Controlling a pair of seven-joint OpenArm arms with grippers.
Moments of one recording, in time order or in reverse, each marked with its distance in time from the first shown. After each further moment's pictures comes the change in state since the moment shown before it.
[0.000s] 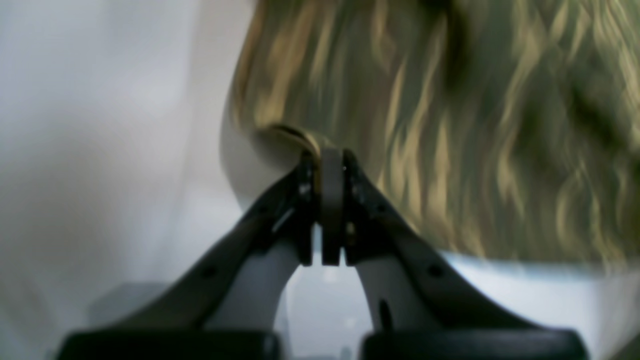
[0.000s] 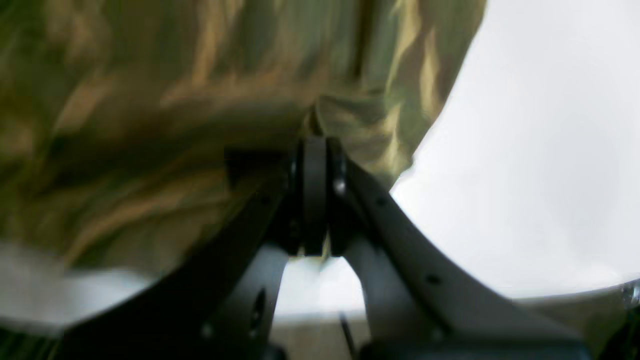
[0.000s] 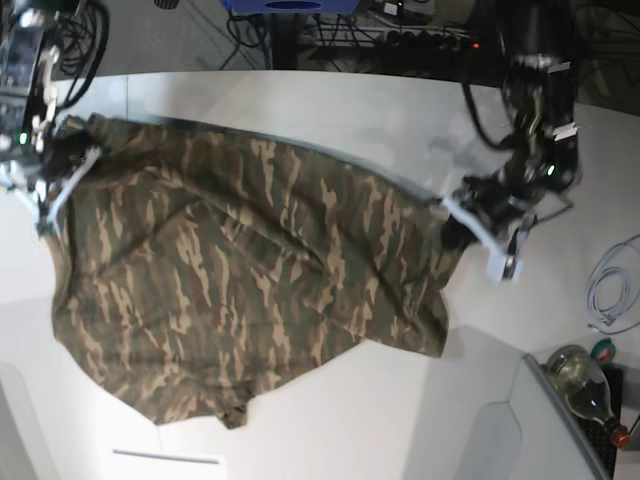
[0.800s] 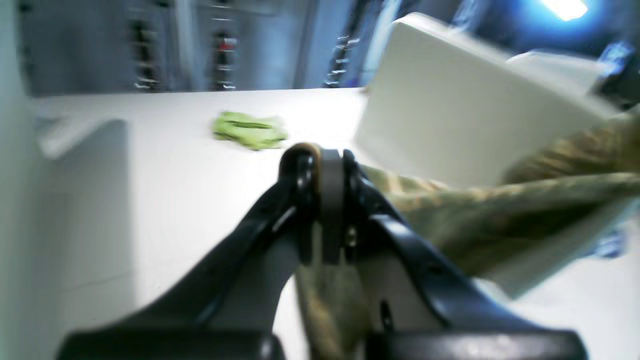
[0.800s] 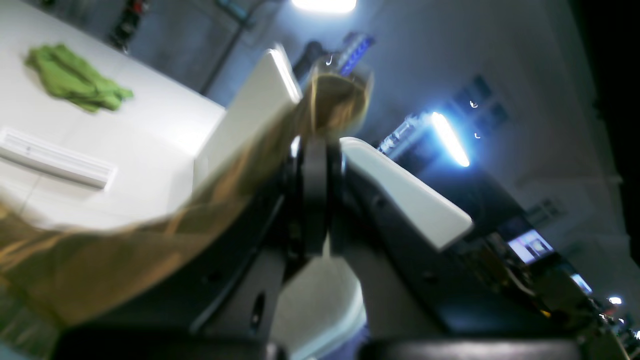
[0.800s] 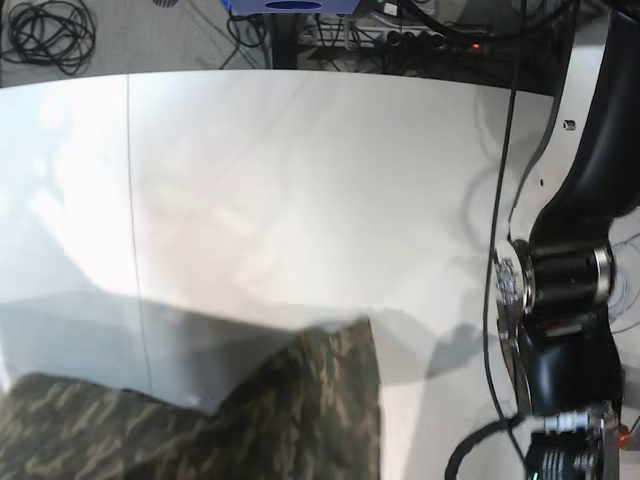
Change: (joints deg) left arm -60.7 5.5 6.5 -14.1 -14.6 6.1 8.1; right arm 43.9 27.8 -4.8 11.9 0.0 -0.5 14.6
